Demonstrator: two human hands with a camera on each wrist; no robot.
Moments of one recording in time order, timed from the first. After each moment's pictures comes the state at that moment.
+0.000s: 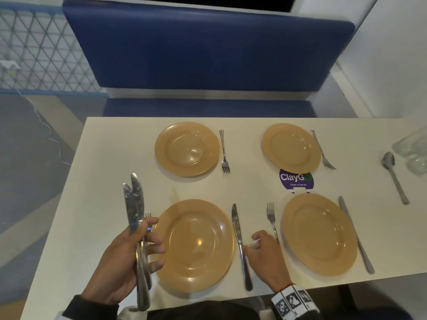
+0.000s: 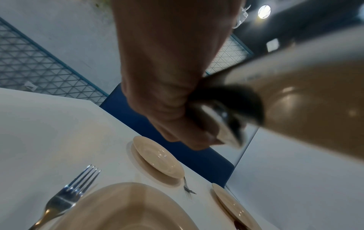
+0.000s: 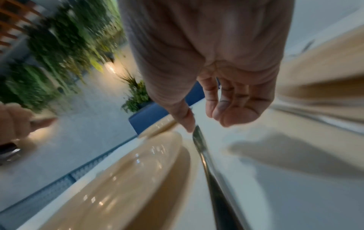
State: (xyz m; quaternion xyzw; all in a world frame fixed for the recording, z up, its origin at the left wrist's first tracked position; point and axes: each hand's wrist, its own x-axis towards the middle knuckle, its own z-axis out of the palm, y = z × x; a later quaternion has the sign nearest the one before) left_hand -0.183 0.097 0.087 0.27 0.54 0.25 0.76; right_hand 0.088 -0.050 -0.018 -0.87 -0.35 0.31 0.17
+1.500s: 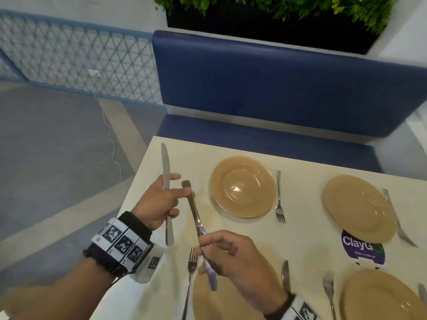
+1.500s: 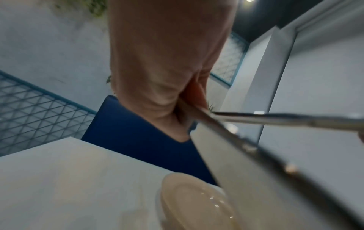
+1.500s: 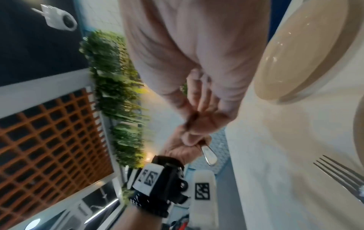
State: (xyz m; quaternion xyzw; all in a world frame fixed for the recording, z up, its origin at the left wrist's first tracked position) left_hand -0.203 0.288 0.098 0.34 0.56 0.28 0.70; right_hand -0.034 0.132 0.128 -0.55 -0.30 0.68 0.39
